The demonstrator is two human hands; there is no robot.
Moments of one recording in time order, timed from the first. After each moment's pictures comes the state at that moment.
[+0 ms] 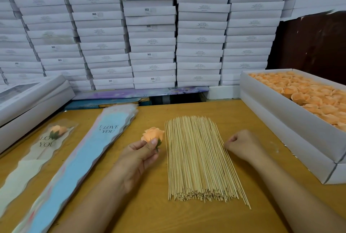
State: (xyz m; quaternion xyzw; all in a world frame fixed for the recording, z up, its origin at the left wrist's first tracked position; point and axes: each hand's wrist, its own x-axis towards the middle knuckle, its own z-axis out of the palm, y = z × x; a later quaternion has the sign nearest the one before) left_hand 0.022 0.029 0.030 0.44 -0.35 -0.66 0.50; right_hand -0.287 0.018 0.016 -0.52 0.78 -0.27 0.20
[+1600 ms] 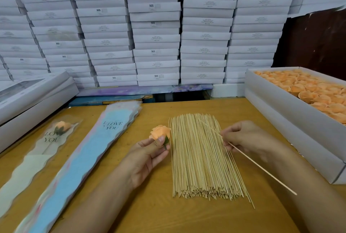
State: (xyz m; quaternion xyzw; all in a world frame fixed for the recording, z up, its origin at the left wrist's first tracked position) left_hand 0.017 0.026 0.030 0.40 -0.29 -0.72 0.49; right_hand -0.276 0.039 0.064 -0.53 0.63 -0.35 0.44
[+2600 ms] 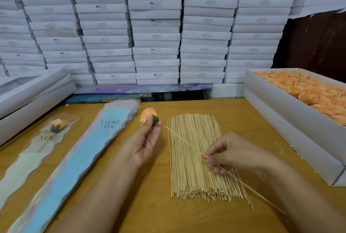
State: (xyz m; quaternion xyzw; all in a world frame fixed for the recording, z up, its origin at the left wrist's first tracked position) left_hand 0.009 -0.003 0.047 0.30 -0.15 -0.75 0.57; right_hand -0.243 0.067 0.069 -0.64 0.55 -0.23 0.49
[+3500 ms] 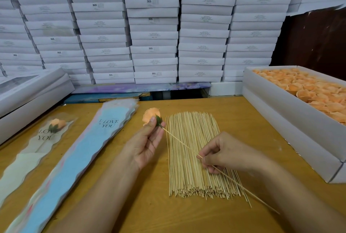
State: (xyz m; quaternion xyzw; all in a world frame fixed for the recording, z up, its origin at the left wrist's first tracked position) left_hand 0.000 0.004 0.046 0.31 -0.18 -0.75 0.55; right_hand -0.234 0.068 0.063 -0.64 0.56 -0.23 0.47
